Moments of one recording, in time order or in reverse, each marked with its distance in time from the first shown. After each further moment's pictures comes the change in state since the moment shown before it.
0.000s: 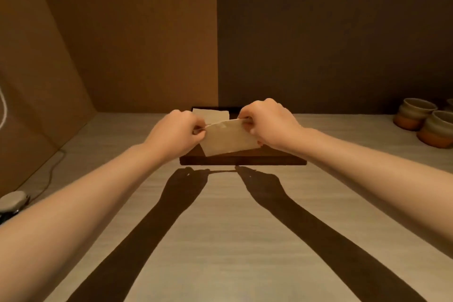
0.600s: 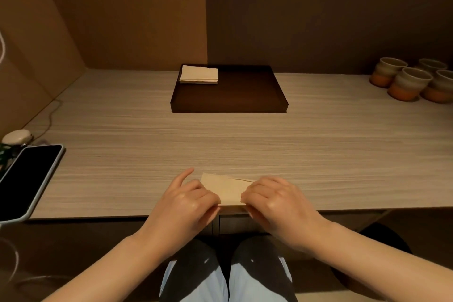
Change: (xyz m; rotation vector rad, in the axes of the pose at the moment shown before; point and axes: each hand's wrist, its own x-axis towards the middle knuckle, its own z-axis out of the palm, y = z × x) left_hand -0.231 0.047 0.090 -0.017 0.063 0.482; right_hand -0.256 -0.025 0.076 -0.008 0.062 -0.432
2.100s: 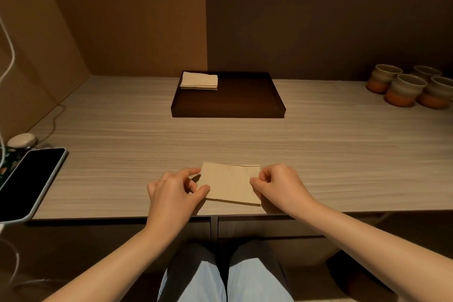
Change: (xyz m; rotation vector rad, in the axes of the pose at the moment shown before) left_hand 0.015 0.001 0.007 -0.284 0.180 -0.785; right_hand 0.027 0.022 -0.003 0.445 -0.113 0.916
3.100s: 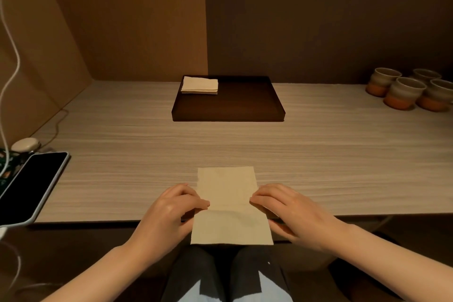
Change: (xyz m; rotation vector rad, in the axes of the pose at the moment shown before) left_hand -0.015 -0.028 -0.016 -0.013 -0.230 0.496; right_hand -0.029 0.051 -0.014 -0.418 -0.175 -0.787
